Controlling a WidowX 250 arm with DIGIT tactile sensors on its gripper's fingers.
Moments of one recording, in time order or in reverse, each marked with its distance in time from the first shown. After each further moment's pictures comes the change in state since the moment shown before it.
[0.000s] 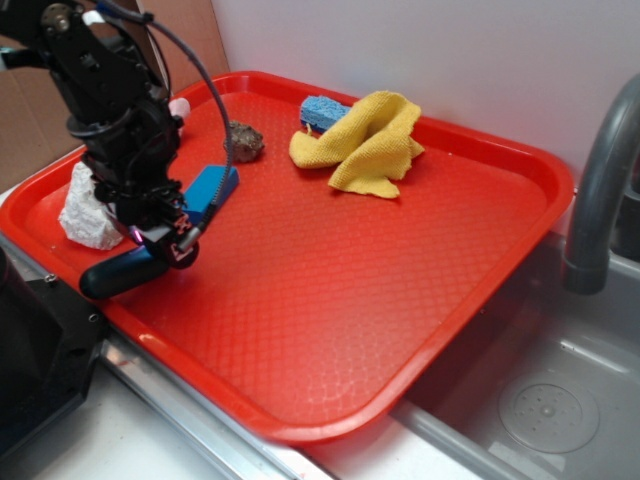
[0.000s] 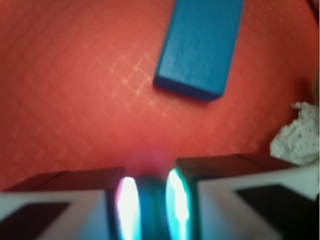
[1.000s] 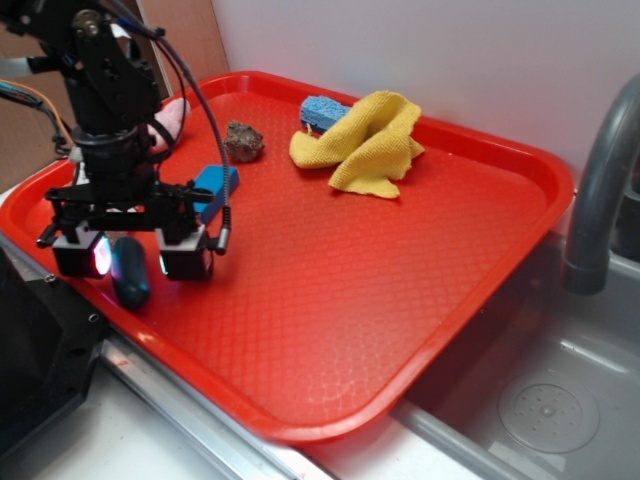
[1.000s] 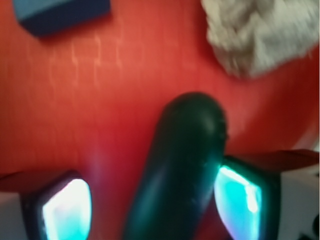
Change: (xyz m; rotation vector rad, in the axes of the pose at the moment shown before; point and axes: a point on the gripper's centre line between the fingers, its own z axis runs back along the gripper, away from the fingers) arm -0.017 0.000 -0.013 0.059 0.195 0.627
